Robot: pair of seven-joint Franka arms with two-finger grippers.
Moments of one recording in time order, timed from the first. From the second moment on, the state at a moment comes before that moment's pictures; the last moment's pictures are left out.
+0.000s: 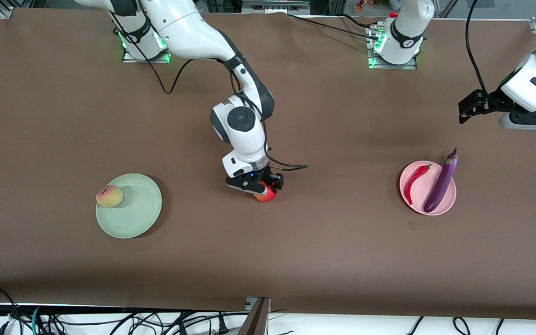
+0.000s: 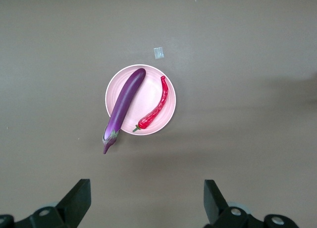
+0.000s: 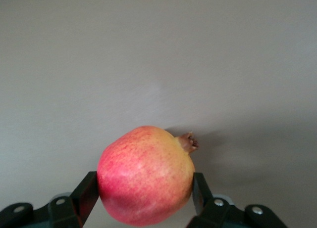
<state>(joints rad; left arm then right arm) 0.00 -0.05 -0.05 -1.74 0.03 1.68 0.00 0.86 0.86 -0.25 -1.35 0.18 2.42 0.89</state>
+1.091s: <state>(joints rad) -0.01 -0.03 -0.05 -1.72 0.03 1.69 0.00 0.34 0.72 -0.27 -1.42 0.22 1.88 -0.05</state>
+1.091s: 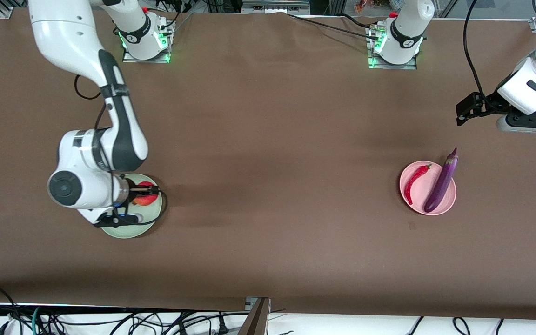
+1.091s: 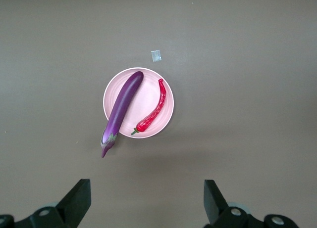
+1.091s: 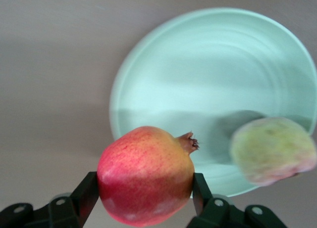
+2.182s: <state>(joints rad) -0.01 -0.03 -0.05 -1.72 0.03 1.69 0.00 0.30 0.67 -0.28 -1.34 0.22 1.71 -0.07</state>
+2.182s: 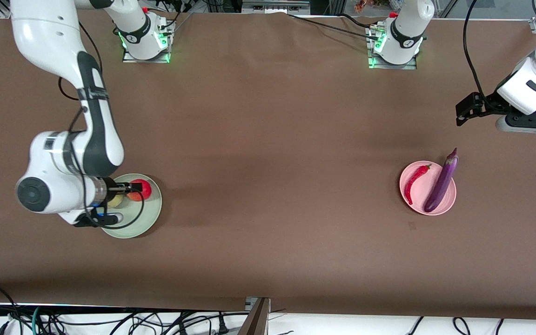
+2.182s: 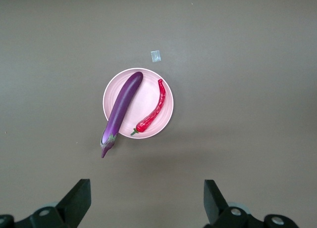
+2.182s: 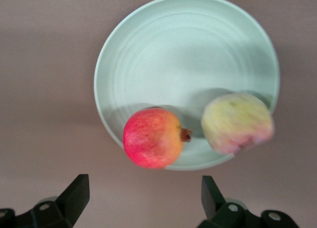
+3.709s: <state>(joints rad) -0.02 -0.03 -0.05 -1.72 0.03 1.69 0.00 0.04 0.03 -0.07 -1.49 -0.04 1.34 -0.11</state>
